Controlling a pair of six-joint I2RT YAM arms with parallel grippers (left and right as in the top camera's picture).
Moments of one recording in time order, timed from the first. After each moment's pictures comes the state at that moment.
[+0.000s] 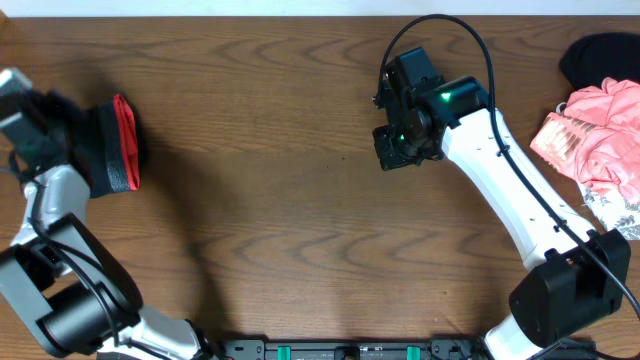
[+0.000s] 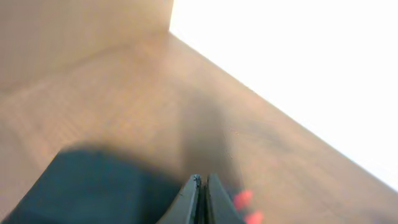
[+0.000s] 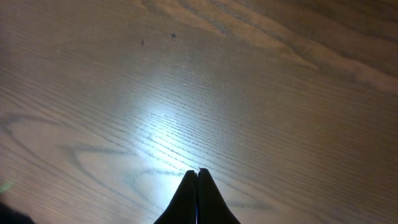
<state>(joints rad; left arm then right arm) 0.56 1.78 1.11 0.28 0.11 -0.28 0.43 1.77 1.59 -1.15 -0.11 0.18</state>
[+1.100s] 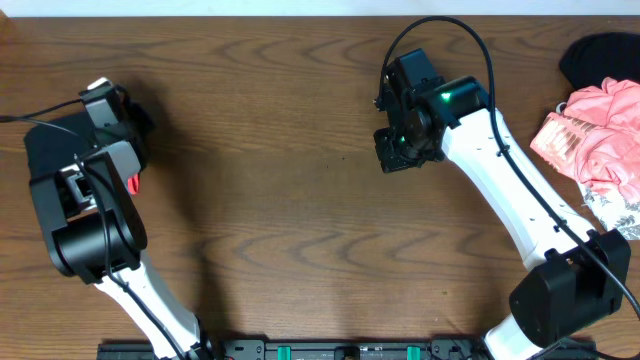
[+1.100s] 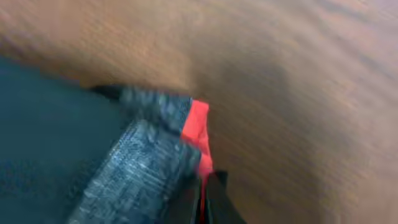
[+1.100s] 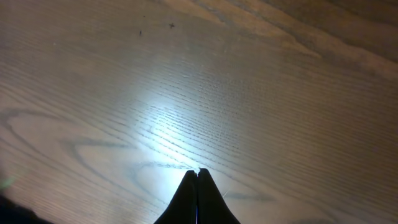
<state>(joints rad) 0.37 2.11 1.17 0.19 -0.06 -0.23 0.43 1.77 1.59 -1.18 -0.12 0.19</state>
